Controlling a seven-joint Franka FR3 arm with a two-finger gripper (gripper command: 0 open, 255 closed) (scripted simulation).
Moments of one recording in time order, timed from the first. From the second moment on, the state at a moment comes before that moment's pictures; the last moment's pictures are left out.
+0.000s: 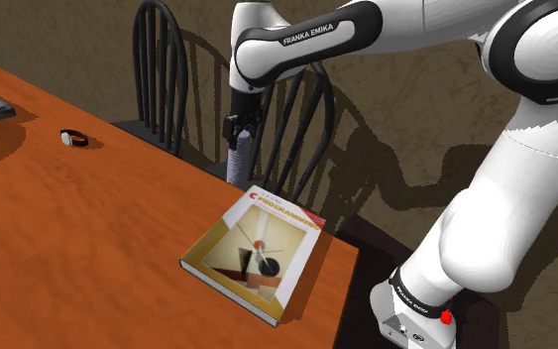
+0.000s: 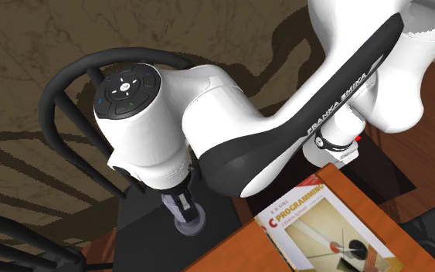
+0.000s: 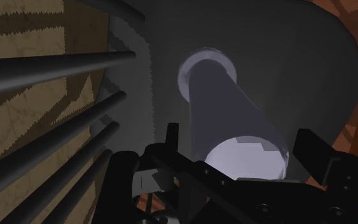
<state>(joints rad) 0.05 0.11 0.09 -1.97 -0.03 2.06 -0.03</state>
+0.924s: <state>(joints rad) 0.05 0.11 0.09 -1.96 -0.03 2.05 -0.03</state>
